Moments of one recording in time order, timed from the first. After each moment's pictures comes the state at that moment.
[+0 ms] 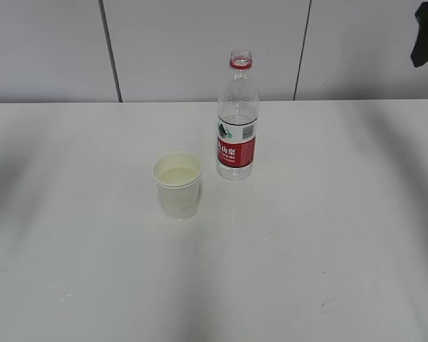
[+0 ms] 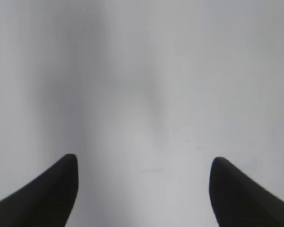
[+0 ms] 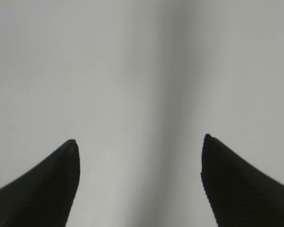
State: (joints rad) left arm 0.09 1.43 -1.11 -0.11 0.93 0.21; right arm -0.12 1.89 -1.90 0.03 1.24 -0.19
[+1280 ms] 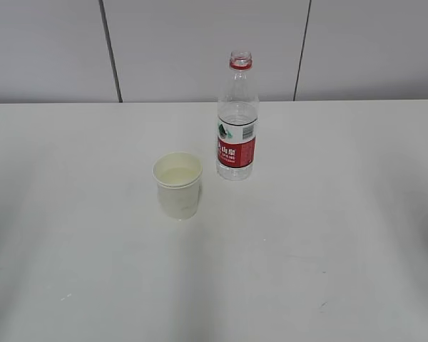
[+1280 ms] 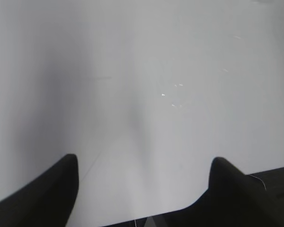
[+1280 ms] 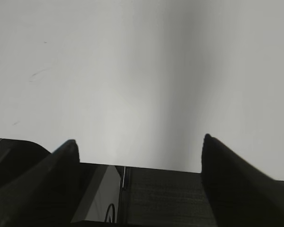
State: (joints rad) left arm 0.09 0.76 -0.60 -0.22 0.98 0.24; right arm -0.12 1.01 -0.93 0.05 1.24 -0.20
